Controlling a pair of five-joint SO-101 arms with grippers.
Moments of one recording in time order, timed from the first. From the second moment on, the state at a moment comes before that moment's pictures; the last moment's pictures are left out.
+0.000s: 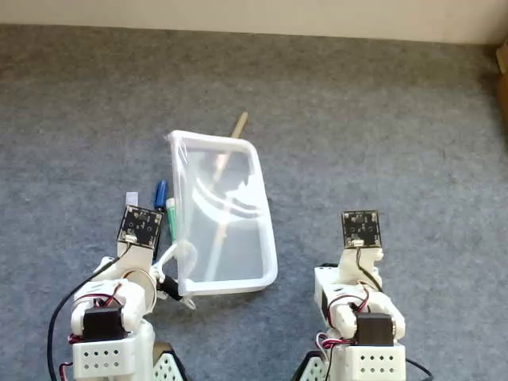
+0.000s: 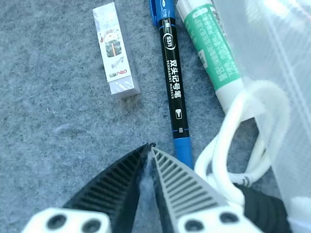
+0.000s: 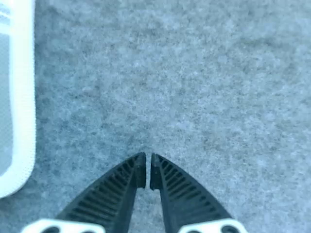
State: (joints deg) left arm -11.3 -103.9 95.9 75.5 -11.7; right arm -1.8 -104.4 95.7 71.0 5.4
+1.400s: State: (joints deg) left arm -19.5 -103.9 93.8 59.4 -11.8; right arm -1.8 -104.4 95.7 67.9 5.4
